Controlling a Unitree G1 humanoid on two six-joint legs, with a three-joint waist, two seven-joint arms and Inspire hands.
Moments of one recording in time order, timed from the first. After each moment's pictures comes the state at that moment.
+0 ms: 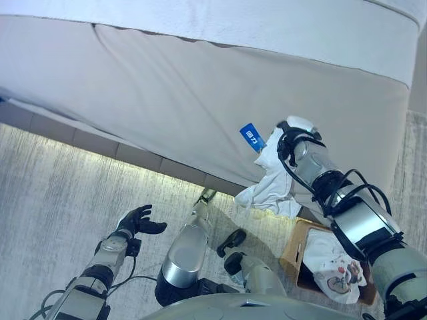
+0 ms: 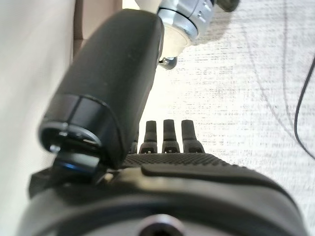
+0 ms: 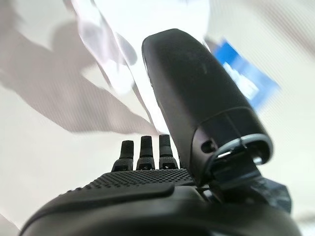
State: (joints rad) left arm -0.21 0.42 -0.26 0.99 -0.27 -0.03 -0.03; right arm -0.87 -0.44 0.57 1.06 -0.43 0.47 0.05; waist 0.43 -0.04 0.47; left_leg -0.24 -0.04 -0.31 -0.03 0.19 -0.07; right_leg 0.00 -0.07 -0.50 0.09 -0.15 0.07
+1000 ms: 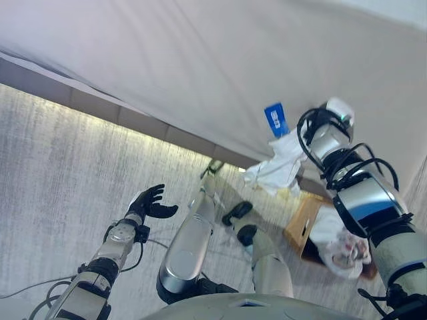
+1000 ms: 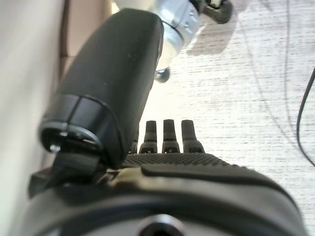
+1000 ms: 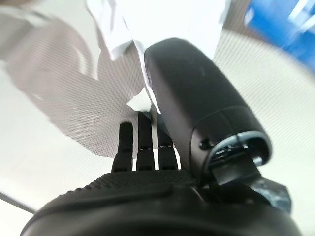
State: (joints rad) left arm -0.20 0.42 -0.31 0.85 -0.32 -0.14 0.01; right arm -1.06 -0.50 0.48 1.03 -0.17 0.50 -0.36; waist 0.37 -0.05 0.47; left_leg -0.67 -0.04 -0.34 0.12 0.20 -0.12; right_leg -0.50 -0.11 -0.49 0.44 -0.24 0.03
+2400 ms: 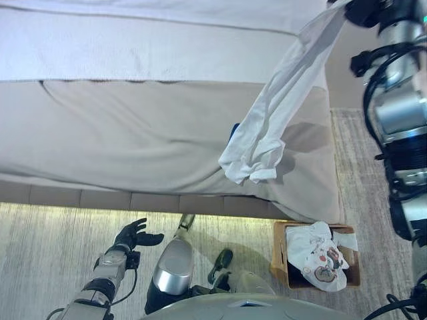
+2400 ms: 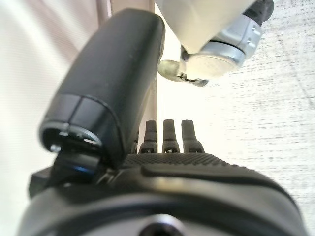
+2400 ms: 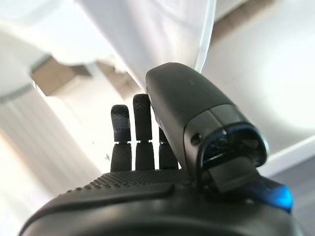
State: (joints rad) left arm -0.11 0.36 -0.12 1.05 -0.21 0.00 -0.01; right arm -1.06 -0.91 0.24 0.28 -0.06 0.35 -0.31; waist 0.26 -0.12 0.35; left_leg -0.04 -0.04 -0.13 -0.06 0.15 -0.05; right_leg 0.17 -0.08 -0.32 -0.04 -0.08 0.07
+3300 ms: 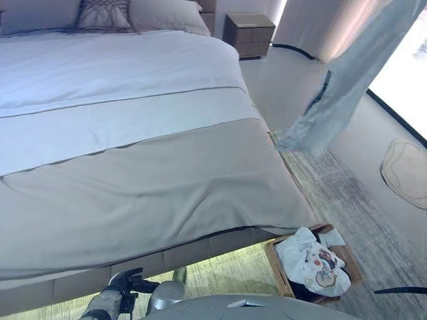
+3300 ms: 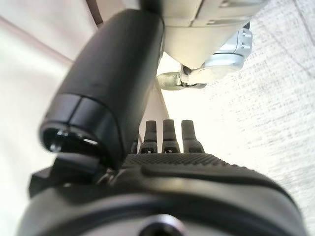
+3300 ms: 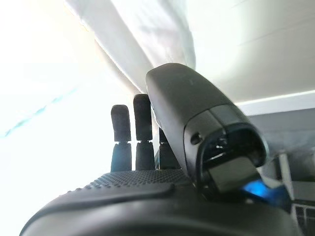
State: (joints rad) left arm 0.00 0.35 -0.15 1.15 -0.18 0.06 -0.04; right arm -1.28 -1.16 0.49 0.56 0.06 0.36 -0.34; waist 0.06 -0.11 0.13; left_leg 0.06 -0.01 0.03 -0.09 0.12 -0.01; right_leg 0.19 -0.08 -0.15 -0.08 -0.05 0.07
